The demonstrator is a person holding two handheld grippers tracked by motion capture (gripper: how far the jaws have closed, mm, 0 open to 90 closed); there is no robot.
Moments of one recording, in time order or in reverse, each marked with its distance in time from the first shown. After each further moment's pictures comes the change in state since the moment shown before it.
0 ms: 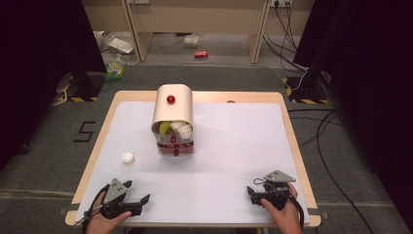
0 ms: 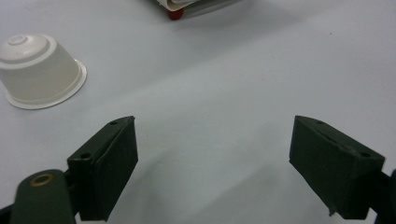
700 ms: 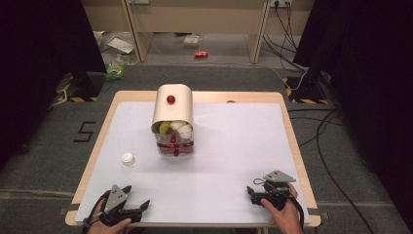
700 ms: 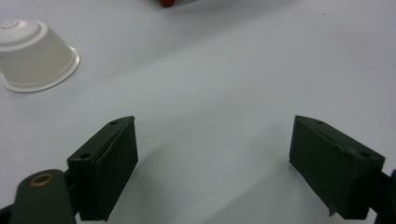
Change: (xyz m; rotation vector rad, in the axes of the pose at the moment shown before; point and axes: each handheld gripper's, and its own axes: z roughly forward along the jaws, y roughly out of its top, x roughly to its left) left arm -0.010 -0.013 -0.005 0.008 0.019 0.032; right arm 0.000 0.000 0.000 0.001 -0.001 0.004
